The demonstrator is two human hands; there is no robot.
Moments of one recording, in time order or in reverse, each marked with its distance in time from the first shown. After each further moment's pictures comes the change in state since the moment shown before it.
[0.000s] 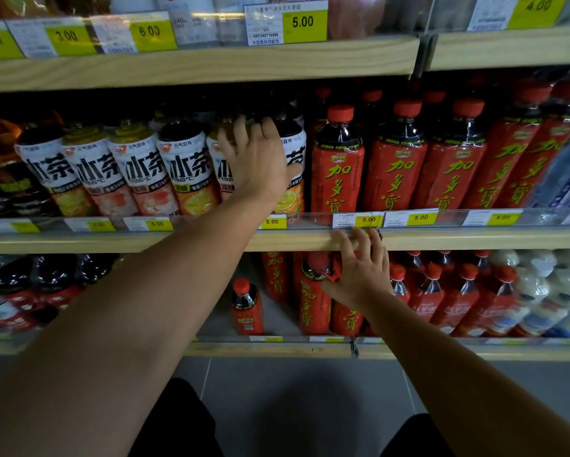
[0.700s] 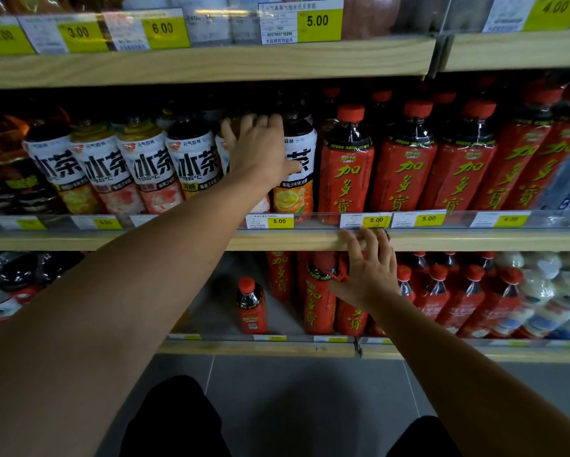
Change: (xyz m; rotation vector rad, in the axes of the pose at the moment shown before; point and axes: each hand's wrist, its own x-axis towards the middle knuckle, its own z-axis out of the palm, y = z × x) left_hand 0.021 -0.020 -0.011 -0.007 -0.111 0.095; right_hand 0.000 -0.002 -0.001 0.020 -0.006 0.020
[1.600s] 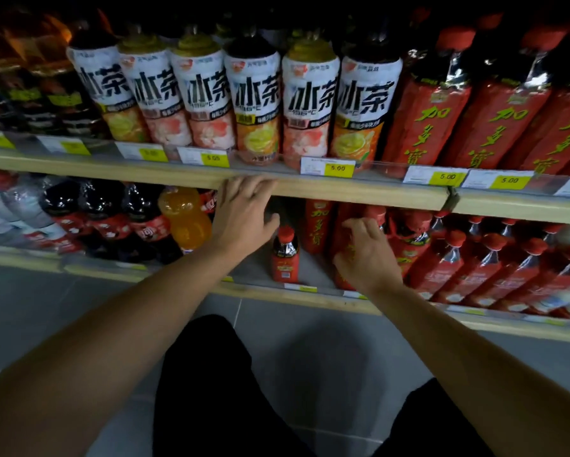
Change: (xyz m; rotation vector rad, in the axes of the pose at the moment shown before) left_hand -0.184 -0.130 0.094 -0.083 0.017 0.119; right_hand -0.032 -0.070 0.055 0.242 -0.005 -0.185
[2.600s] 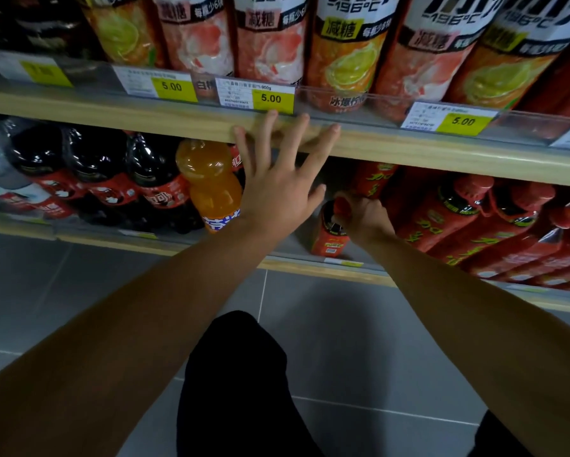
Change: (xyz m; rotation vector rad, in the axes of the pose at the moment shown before) left_hand -0.004 -0.069 0.055 0.072 0.139 0.045; right_hand 0.091 -0.037 0.147 -0.035 -0.327 0.245
